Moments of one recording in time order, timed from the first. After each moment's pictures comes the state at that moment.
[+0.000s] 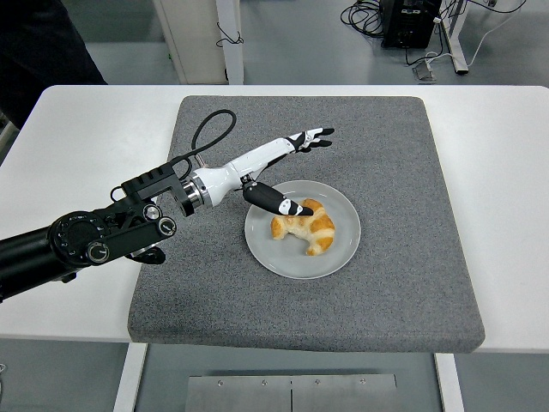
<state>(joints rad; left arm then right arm) -0.99 0.28 -0.16 -1.04 0.85 0.12 -0.49 -0.11 0.00 0.02 0.13 -0.10 0.03 0.41</state>
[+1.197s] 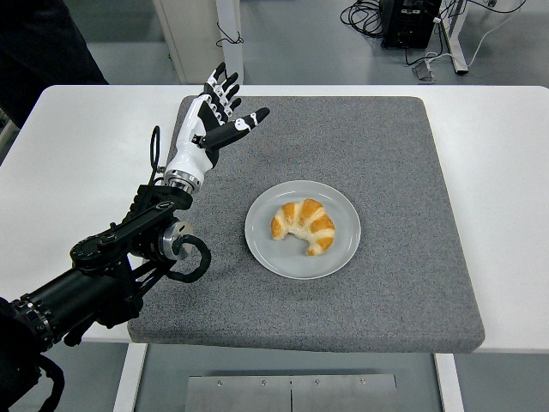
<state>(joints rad) -0.75 0.05 -0.61 -0.82 0.33 0.20 -0.58 -0.11 0.00 0.02 0.13 -0.10 0.03 0.41</state>
